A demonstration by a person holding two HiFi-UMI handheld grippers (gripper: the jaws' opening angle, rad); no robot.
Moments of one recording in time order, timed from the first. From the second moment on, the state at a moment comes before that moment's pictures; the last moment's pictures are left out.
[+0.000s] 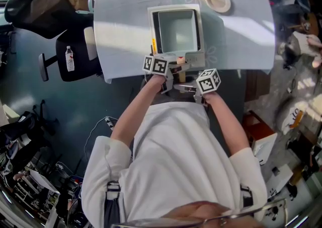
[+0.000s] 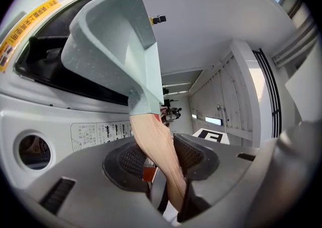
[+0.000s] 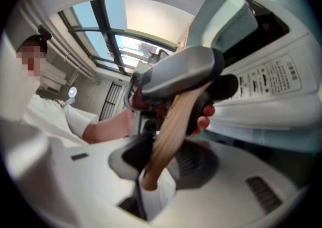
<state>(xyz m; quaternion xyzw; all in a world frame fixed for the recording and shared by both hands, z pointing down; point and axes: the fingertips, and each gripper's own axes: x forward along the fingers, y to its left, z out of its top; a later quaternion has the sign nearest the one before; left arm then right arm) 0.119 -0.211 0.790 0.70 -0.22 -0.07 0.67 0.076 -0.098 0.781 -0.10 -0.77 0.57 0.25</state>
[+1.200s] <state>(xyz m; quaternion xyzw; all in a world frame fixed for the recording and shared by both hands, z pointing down) 0.060 -0.185 0.773 0.69 -0.34 -0.05 0.64 0.114 -0.148 0.775 0.07 -0.82 0.51 0.26</state>
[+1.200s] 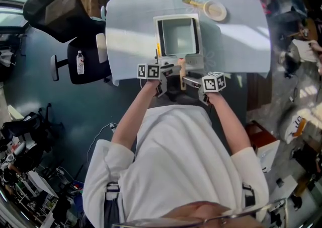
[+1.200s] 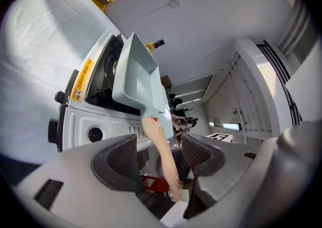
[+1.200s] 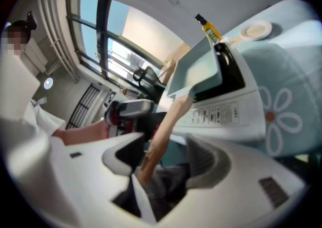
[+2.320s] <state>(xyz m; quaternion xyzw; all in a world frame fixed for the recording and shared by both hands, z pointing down) 0.005 -0.139 0.658 0.78 -0.49 0.01 0.38 0.139 -0.164 0.662 0.25 -0.91 0.25 0.21</state>
